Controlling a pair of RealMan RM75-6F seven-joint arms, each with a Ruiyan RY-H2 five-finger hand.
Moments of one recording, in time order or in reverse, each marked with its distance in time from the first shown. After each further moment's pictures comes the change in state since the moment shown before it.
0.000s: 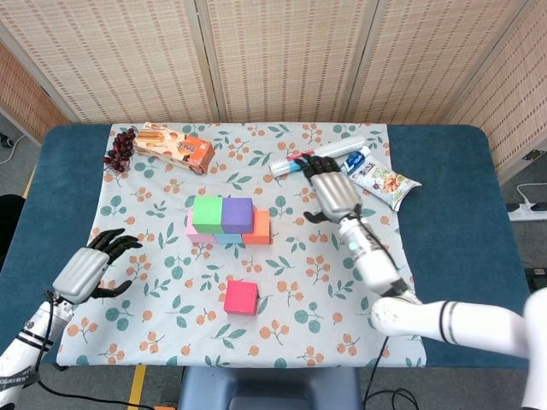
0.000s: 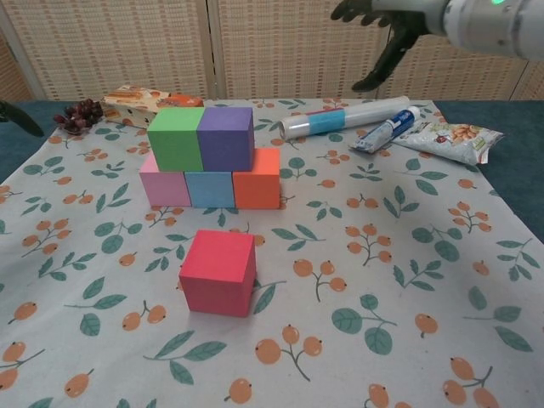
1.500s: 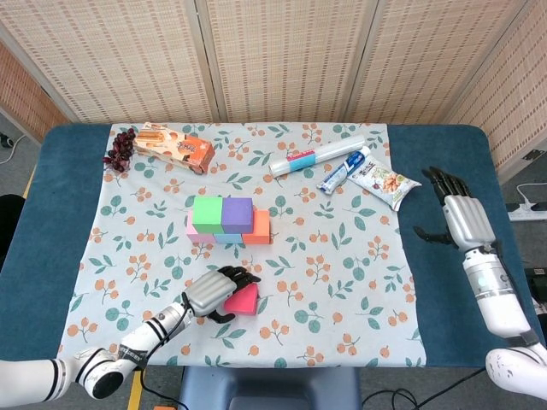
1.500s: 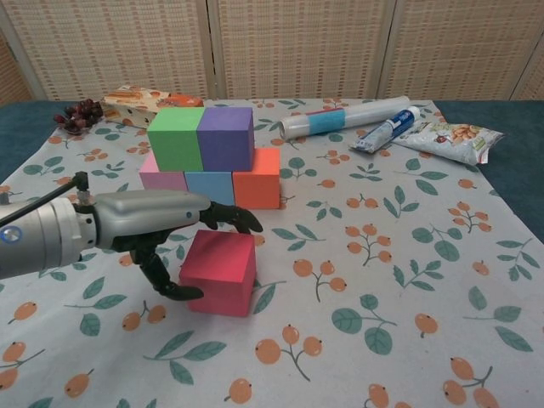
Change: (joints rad) left arm -0.334 -0.361 -0.048 -0.103 -0.268 -0.437 0.410; right arm -0.505 0.237 -0.071 0.043 -0.476 0.084 0.521
